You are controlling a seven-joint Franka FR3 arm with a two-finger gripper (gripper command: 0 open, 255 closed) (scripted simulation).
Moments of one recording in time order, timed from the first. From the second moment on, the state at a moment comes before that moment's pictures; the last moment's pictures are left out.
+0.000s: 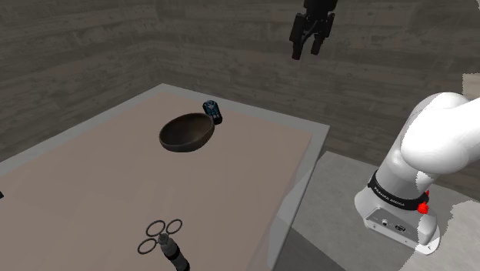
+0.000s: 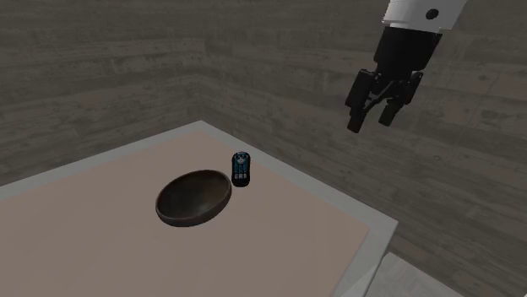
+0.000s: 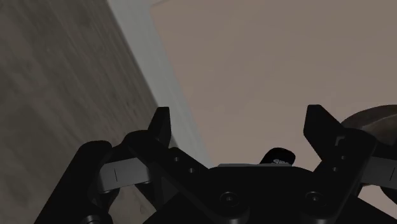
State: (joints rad) arm 0.02 -0.77 -0.01 -2.35 0.08 1.67 0.08
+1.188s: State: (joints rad) arm 0.02 -0.18 0.14 -2.12 0.06 1.99 0.32
